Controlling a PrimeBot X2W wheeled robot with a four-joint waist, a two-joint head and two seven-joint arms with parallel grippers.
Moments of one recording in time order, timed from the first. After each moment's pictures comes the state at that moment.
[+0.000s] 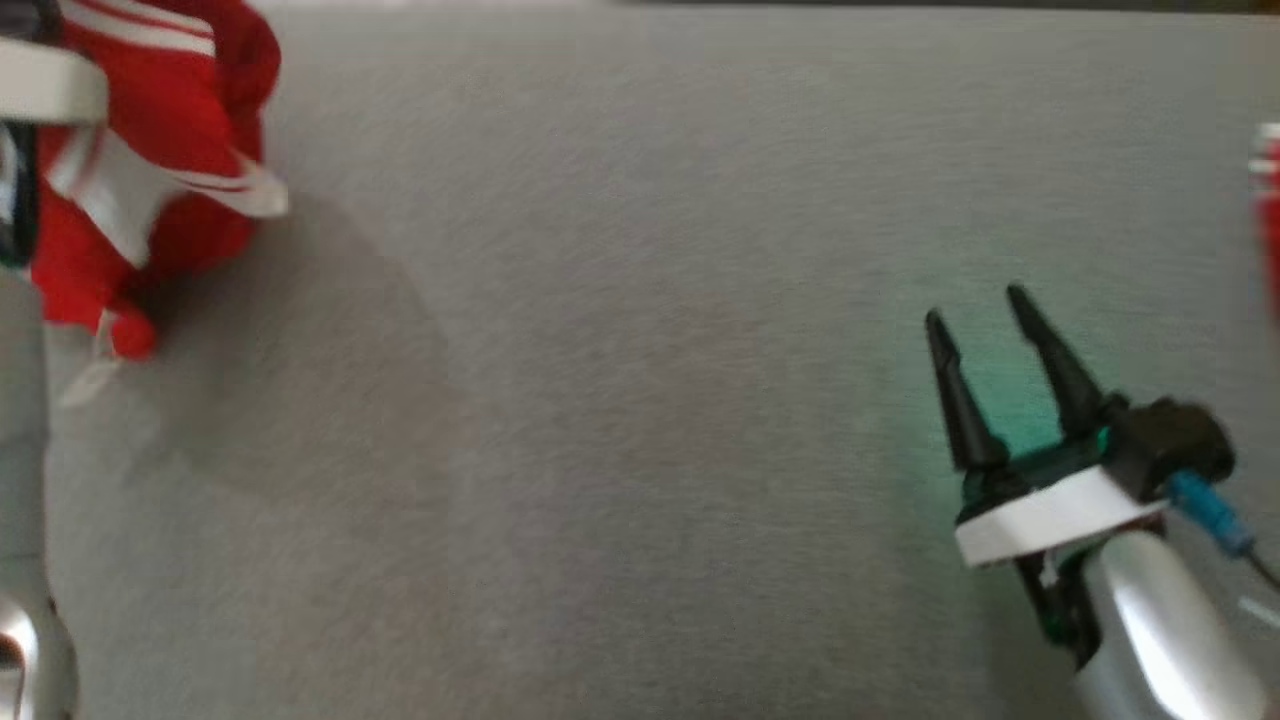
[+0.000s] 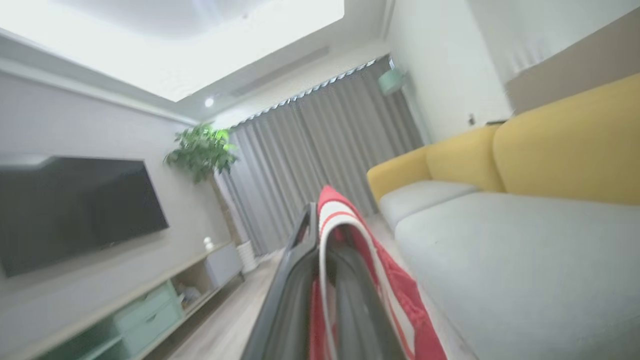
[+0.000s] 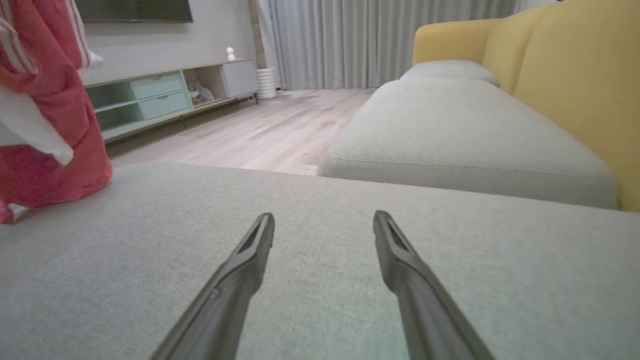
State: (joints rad) left arm -0.92 0.37 -0.07 0.49 -0.04 -0.08 -0.22; right arm -0.22 -0.22 0.23 0.25 0.20 0.13 -0.26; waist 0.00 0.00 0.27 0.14
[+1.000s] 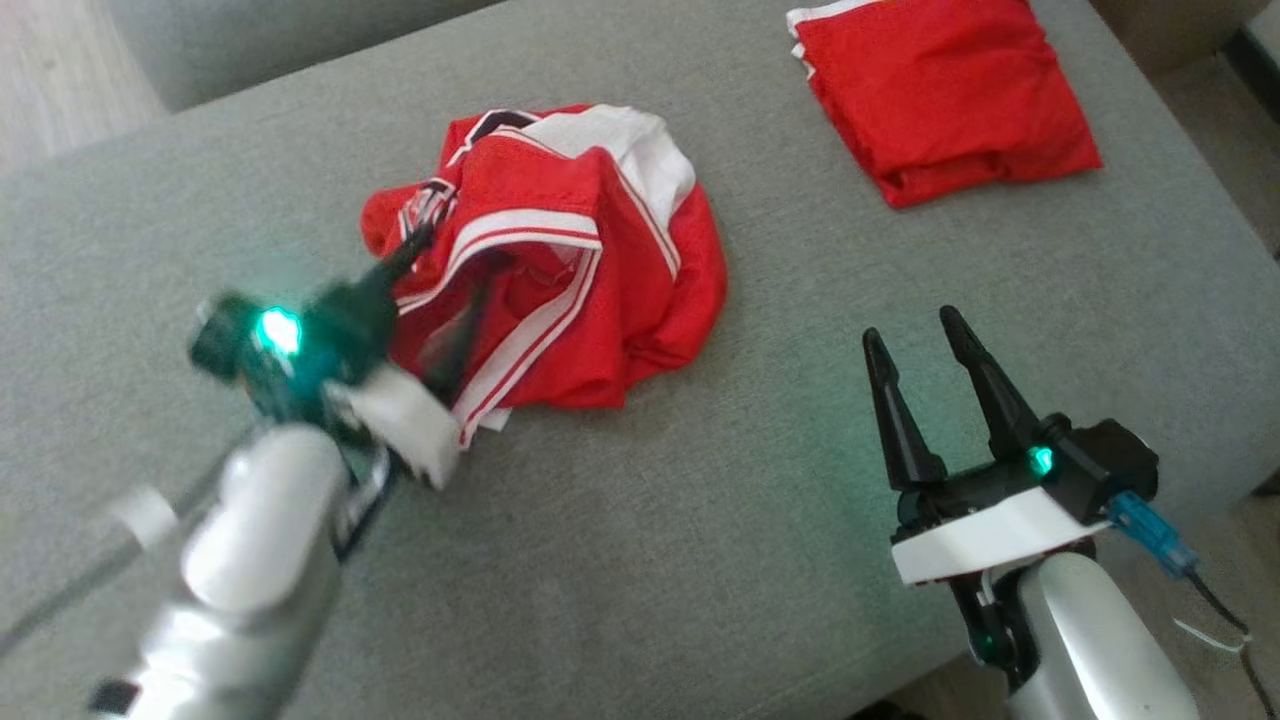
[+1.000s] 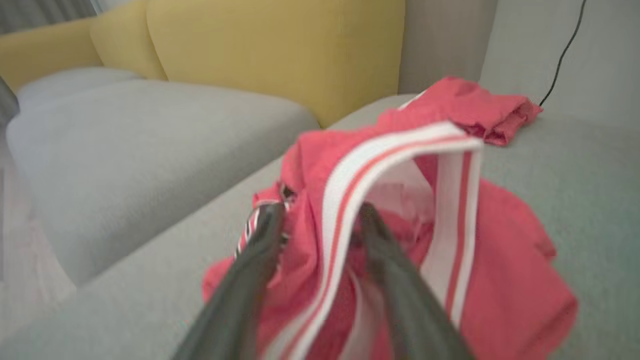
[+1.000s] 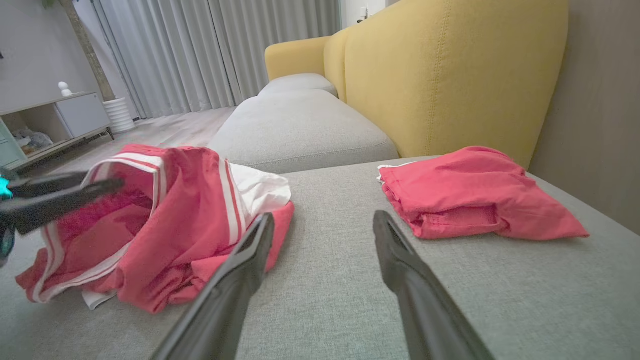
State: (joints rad) left arm -0.59 0.28 -0.54 0.51 -0.26 -0.11 -0.08; right arm -0.17 -0.09 0.25 0.22 0.21 0.13 -0.26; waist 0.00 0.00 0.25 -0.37
